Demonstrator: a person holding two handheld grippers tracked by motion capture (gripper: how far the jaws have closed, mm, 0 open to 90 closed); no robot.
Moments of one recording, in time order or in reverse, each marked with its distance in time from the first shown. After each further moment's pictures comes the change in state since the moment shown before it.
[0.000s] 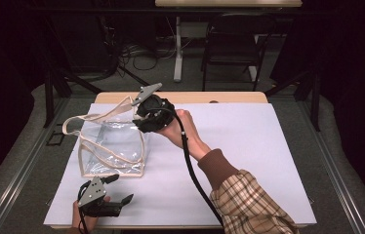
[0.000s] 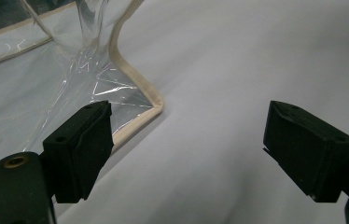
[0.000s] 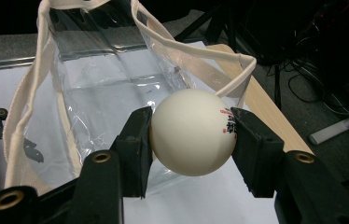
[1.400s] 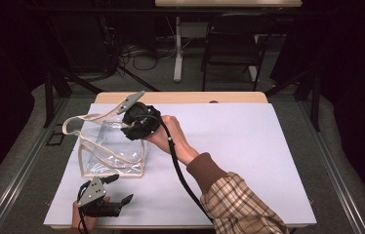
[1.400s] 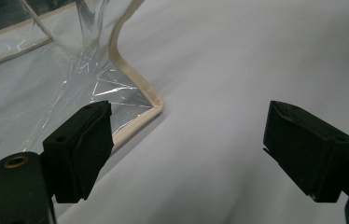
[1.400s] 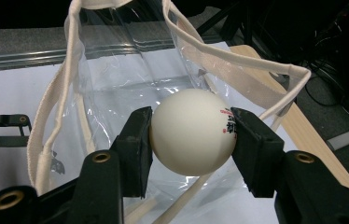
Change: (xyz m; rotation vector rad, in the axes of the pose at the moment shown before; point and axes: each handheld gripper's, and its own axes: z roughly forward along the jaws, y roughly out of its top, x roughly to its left) left arm 0.000 0.000 -0.001 -0.001 -0.003 0.004; right arm 0.025 0.008 0.025 0.021 0.049 -0.021
